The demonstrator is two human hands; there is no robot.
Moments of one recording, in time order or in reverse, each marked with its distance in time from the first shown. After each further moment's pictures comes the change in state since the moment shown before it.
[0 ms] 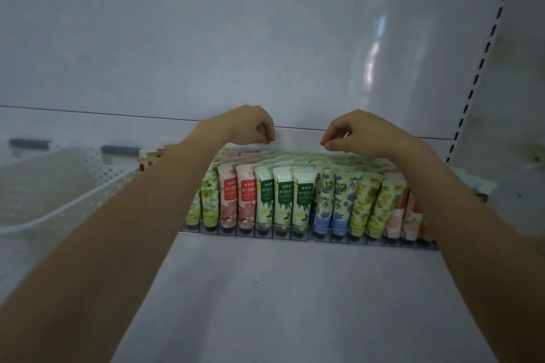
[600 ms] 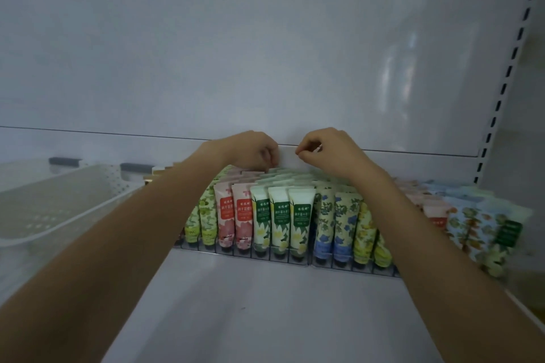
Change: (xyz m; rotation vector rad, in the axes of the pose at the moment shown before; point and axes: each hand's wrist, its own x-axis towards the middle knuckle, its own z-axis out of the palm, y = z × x) left_hand 0.007 0.003 0.008 0.054 -0.095 -0.065; right_hand 0.035 -0.001 0.036 0.163 0.150 -0.142
